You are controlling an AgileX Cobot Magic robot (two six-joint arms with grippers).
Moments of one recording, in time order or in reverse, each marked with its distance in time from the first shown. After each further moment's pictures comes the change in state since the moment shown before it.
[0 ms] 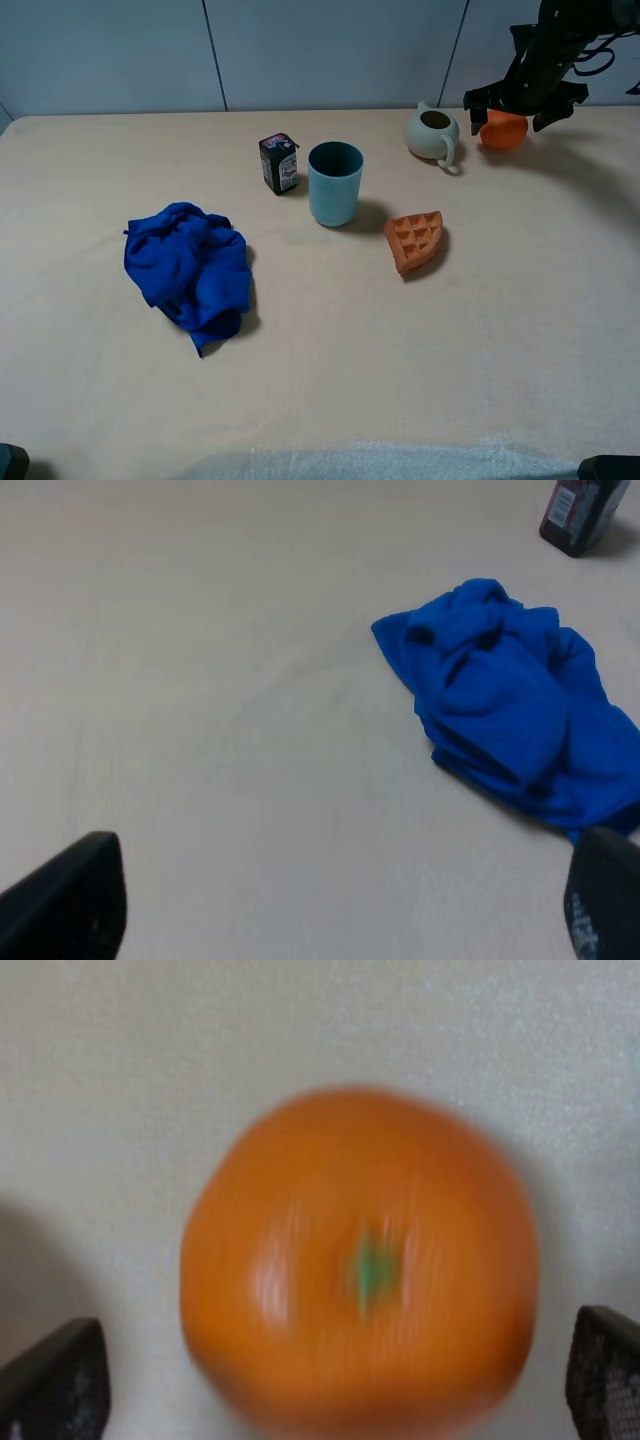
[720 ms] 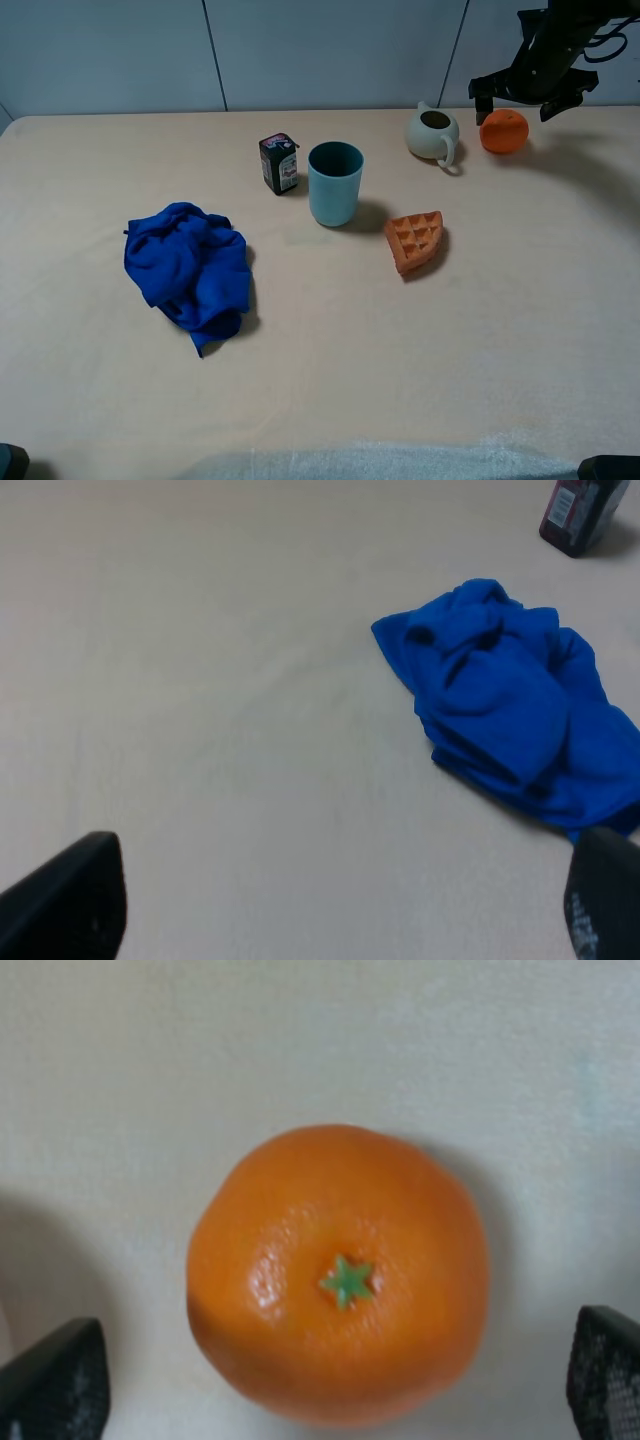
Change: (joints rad) left arm 0.000 0.000 0.000 0.000 0.000 0.000; right arm 0.000 -0.048 0.000 -0.003 0.039 0.003
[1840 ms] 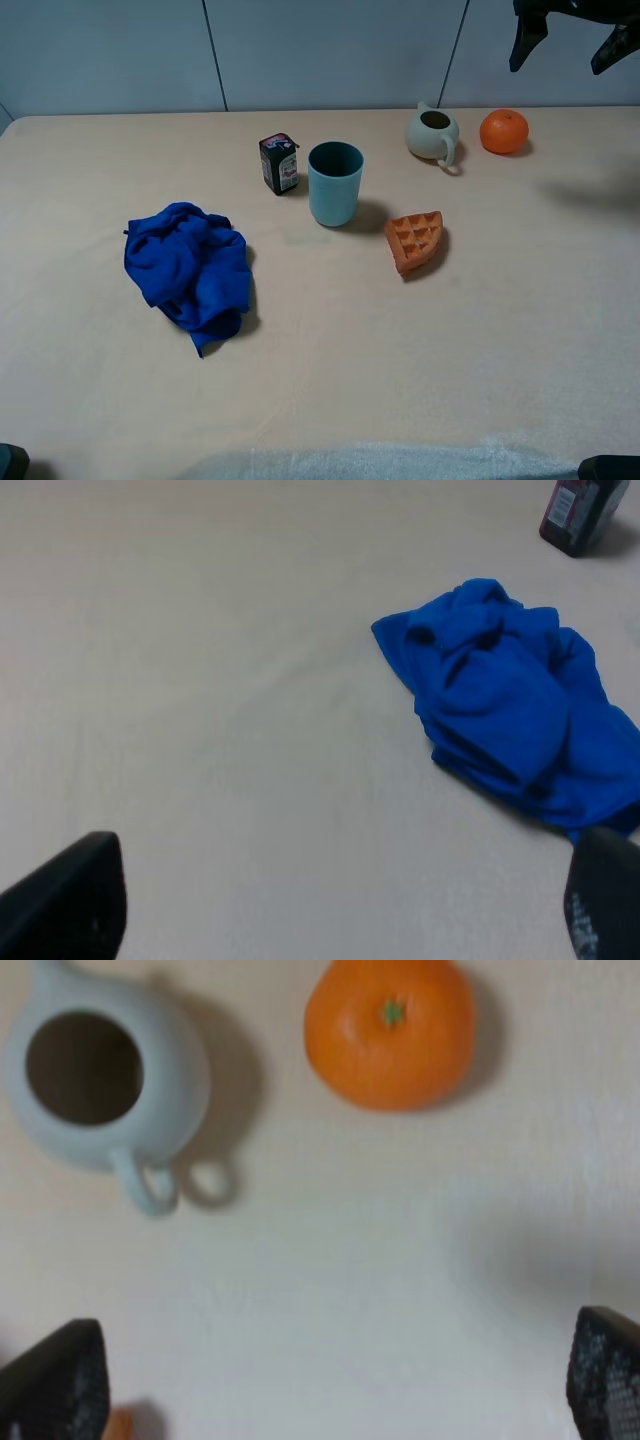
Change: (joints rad) left arm 0.000 0.000 0.000 0.000 0.000 0.000; right arm 0.000 -0.338 0.000 0.203 0.437 -0.124
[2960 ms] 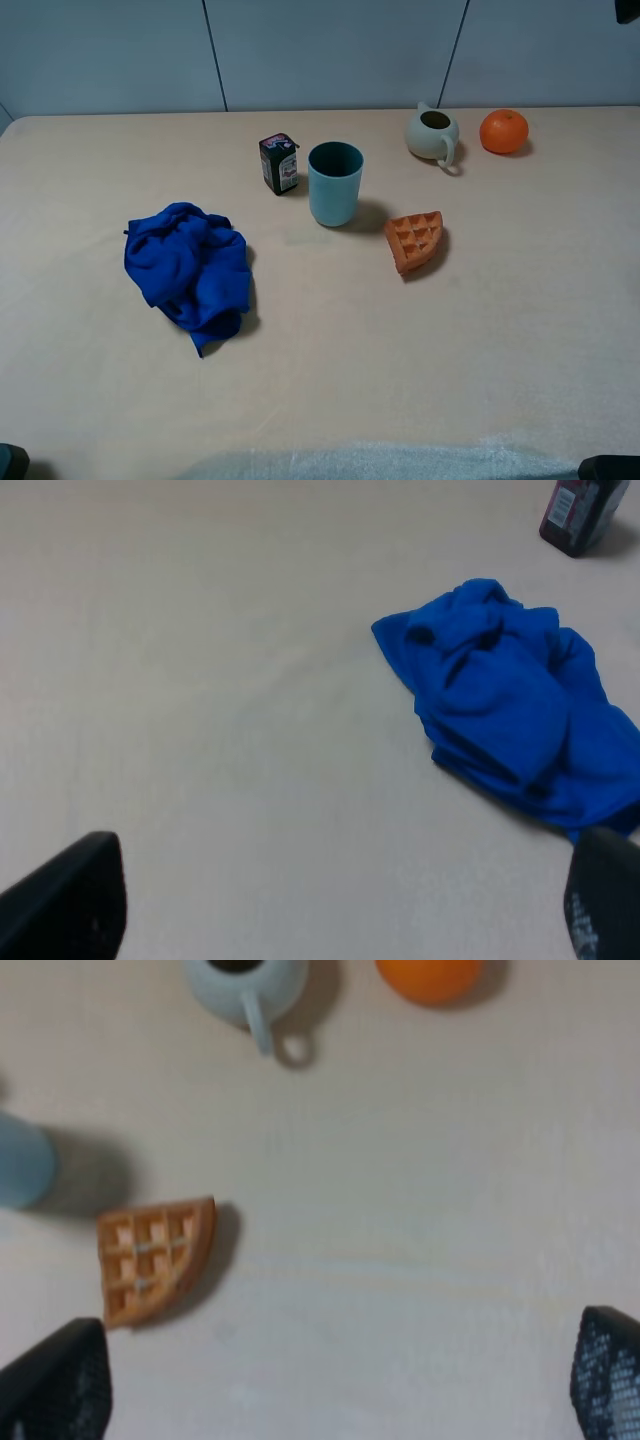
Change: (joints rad) left arm 0.000 0.000 0.000 0.000 0.000 0.000; right arm 0.002 -0.648 0.374 0.073 0.078 -0.086
